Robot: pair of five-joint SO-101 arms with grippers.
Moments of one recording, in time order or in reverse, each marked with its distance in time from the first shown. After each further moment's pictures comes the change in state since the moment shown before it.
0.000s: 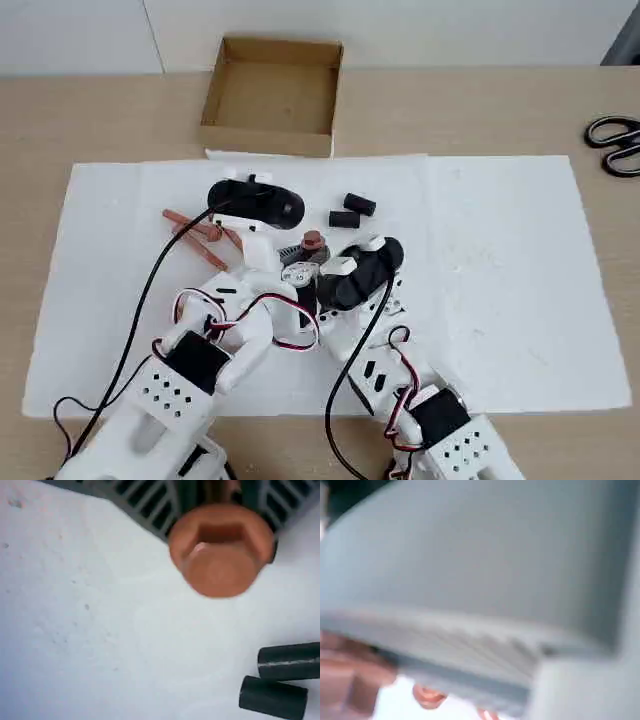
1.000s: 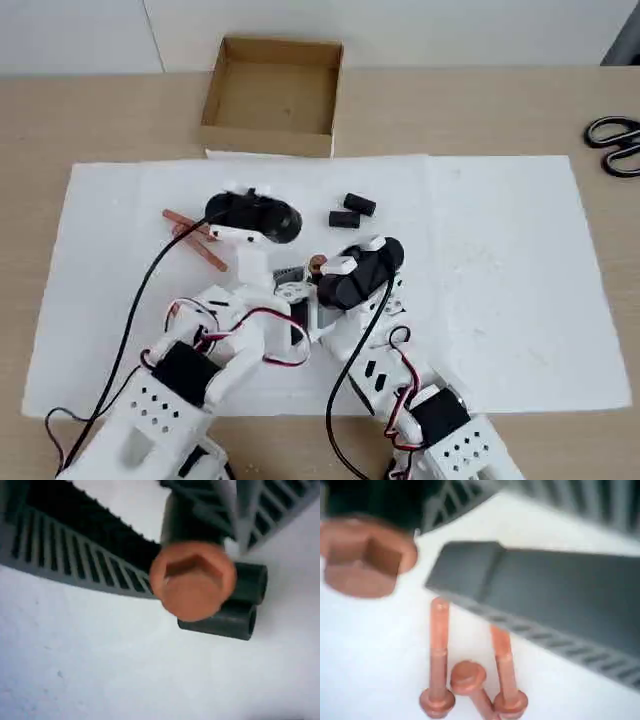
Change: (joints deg) left arm 0.7 -6.0 -1.0 13.5 0.4; right arm 0.1 0.0 0.3 0.1 0.1
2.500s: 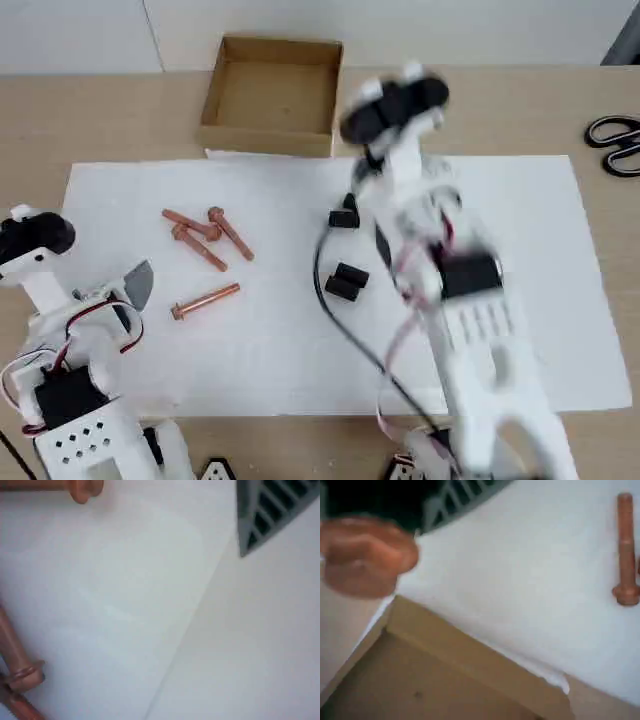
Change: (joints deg) left arm -59.3 -10.9 0.3 16.4 -21.1; right arm 17.5 54.7 -67.1 18.0 11.8
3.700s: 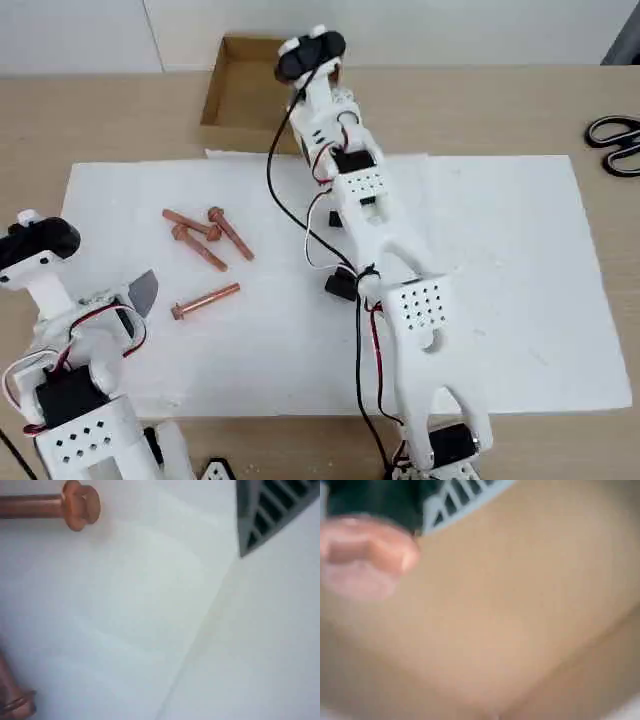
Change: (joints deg) left arm 0.0 -0.1 0.5 2.6 -0.1; right arm -2.4 90.7 -71.0 -28.4 0.0
